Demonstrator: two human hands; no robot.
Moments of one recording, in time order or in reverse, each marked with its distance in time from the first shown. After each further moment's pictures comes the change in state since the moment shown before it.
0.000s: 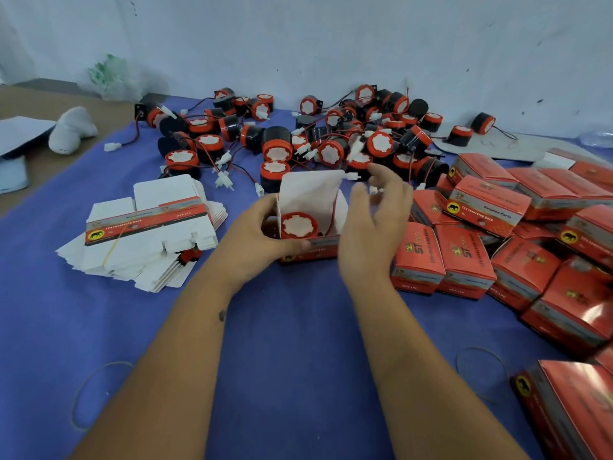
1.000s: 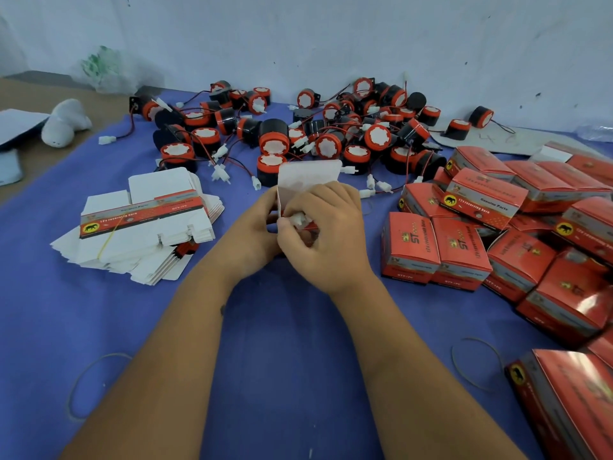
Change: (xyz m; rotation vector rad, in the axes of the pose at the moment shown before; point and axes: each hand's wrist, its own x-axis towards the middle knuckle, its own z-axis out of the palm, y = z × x) left_hand 0.001 0.003 0.002 0.100 -0.126 0.108; right_hand -0.021 -0.008 0.002 -0.249 -0.411 -0.576
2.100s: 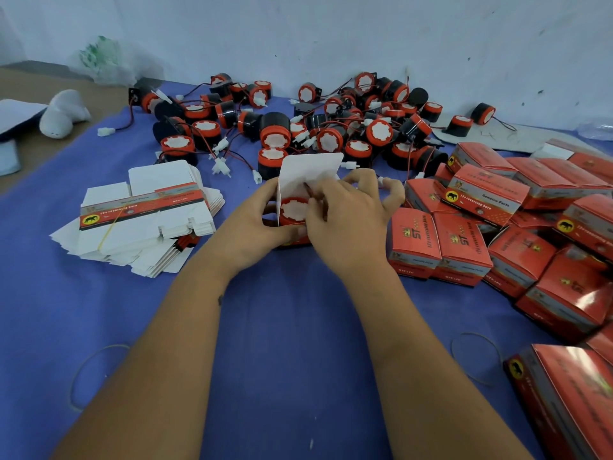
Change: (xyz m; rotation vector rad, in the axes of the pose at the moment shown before) left_hand 0.000 -0.003 -0.002 -0.037 0.074 -0.045; right_hand 0.006 0.017 -0.008 -0.542 -0.203 0.237
